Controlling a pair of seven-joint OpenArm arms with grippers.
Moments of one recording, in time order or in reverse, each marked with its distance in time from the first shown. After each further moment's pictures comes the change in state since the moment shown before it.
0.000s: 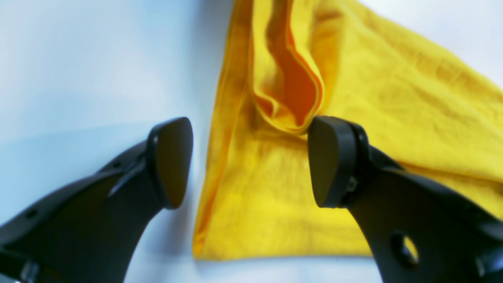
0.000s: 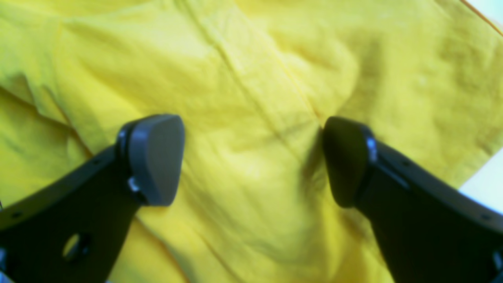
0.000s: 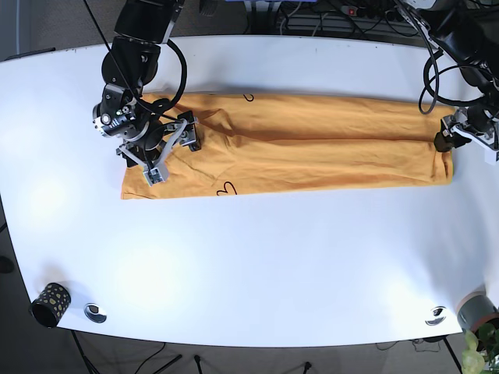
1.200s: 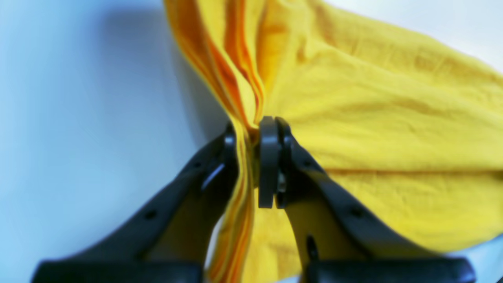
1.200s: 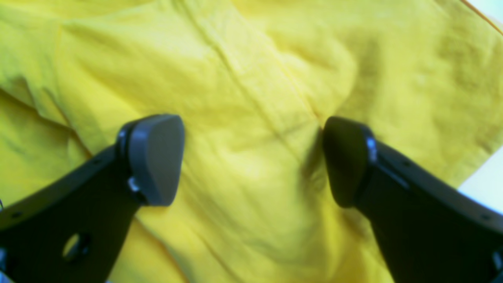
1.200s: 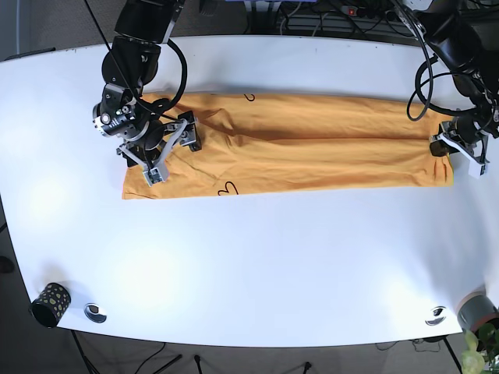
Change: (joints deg) left arm -0.9 0.7 7.6 3.6 1.3 0.0 1.2; right arm 0.0 -0.1 0.2 0.0 0.4 0.0 0.0
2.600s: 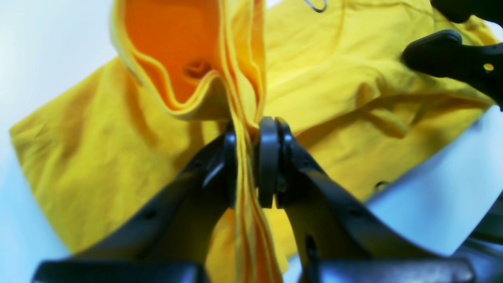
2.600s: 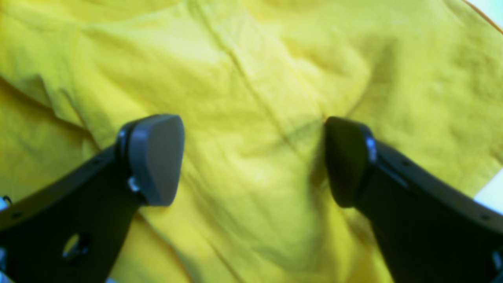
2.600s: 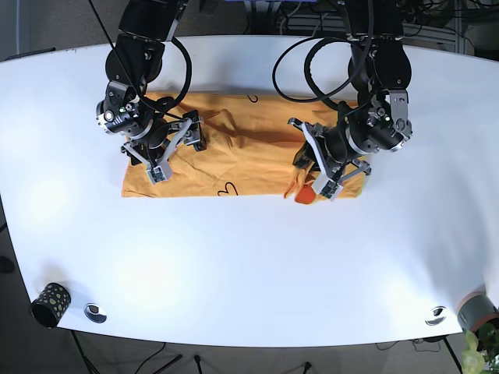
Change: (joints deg) left arm 6.7 19.7 40.3 31.3 9.2 6.7 -0.1; right arm -0.7 -1.2 0.0 0.1 0.4 -0.2 0.5
